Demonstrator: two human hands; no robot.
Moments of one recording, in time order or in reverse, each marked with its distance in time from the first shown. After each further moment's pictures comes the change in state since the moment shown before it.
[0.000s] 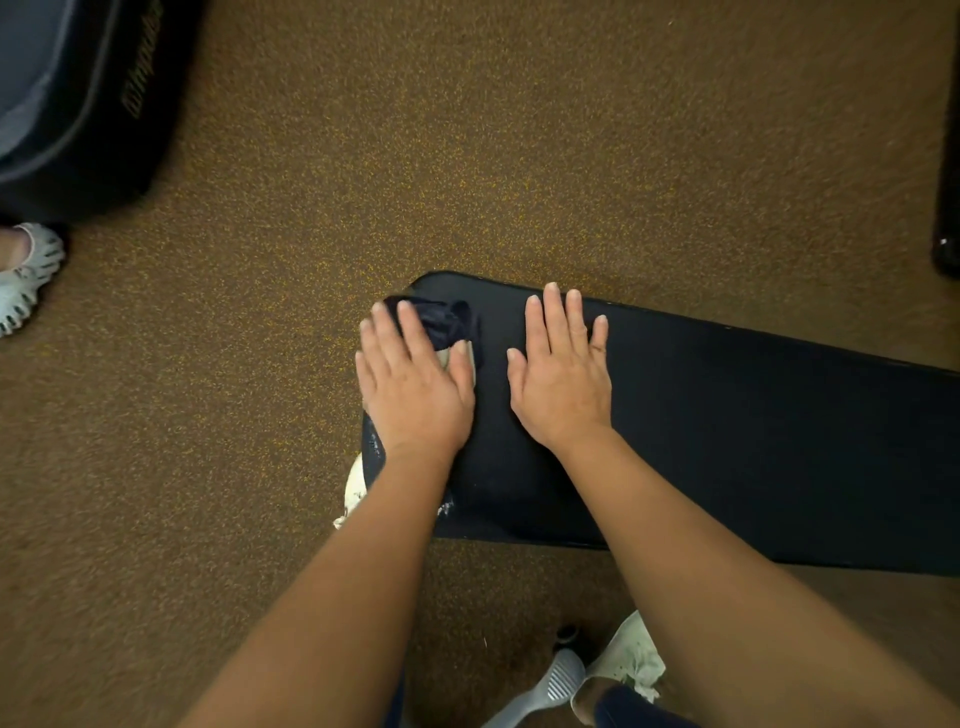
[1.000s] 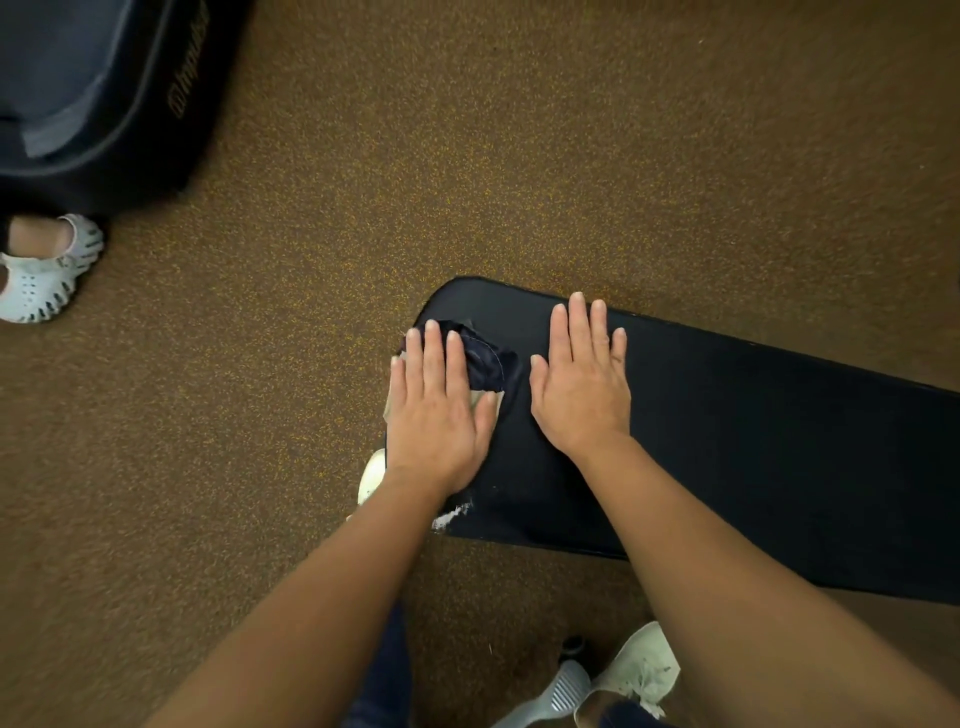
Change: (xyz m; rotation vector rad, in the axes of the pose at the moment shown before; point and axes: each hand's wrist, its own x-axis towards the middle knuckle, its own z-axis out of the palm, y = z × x) left_hand -0.023 -0.028 -0.001 0.127 -0.068 0.288; right_hand 0.000 -0.003 0.000 -0.021 -0.003 0.014
